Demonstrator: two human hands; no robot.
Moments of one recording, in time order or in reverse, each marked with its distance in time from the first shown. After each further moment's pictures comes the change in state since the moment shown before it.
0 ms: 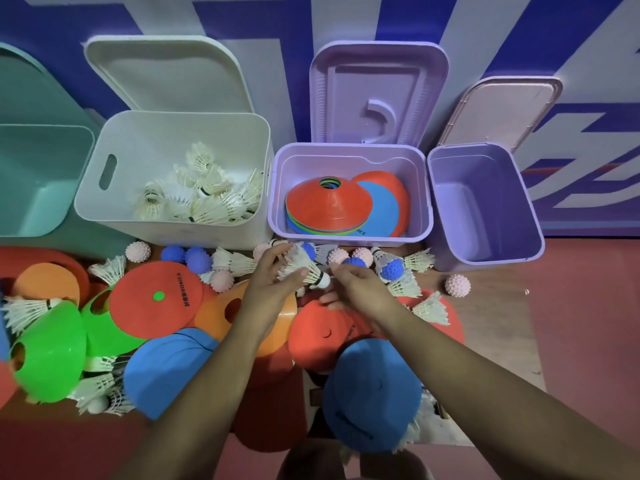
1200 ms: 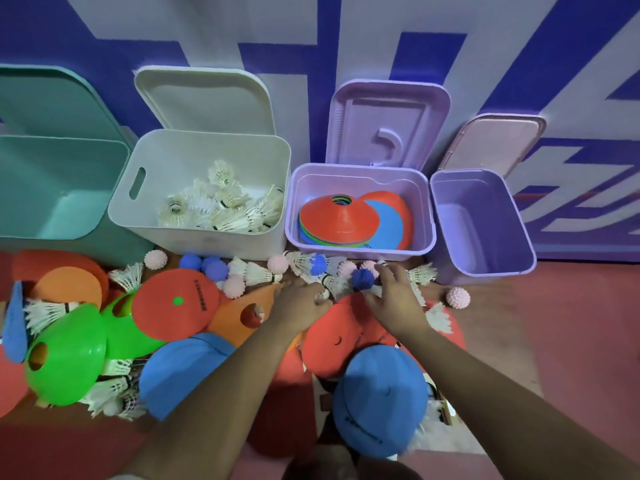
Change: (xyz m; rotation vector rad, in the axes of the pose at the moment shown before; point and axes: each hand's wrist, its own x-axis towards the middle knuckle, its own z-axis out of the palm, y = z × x) left_hand 0.018 -0.021 0.002 1.309 -0.223 0.084; right_hand -0.011 0.015 -0.031 -1.028 0.397 -0.388
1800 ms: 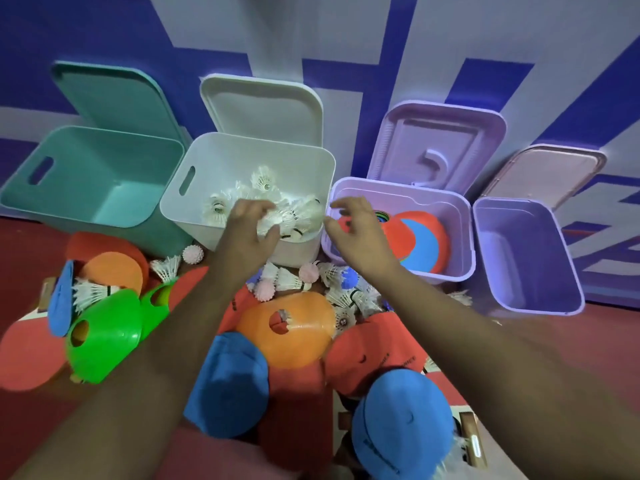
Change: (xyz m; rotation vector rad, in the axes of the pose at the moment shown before) left_hand -0.016 -0.088 -0.147 -0.431 0.616 0.092; right_hand 0.074 -0.171 -0.030 0.382 0.062 -0.303
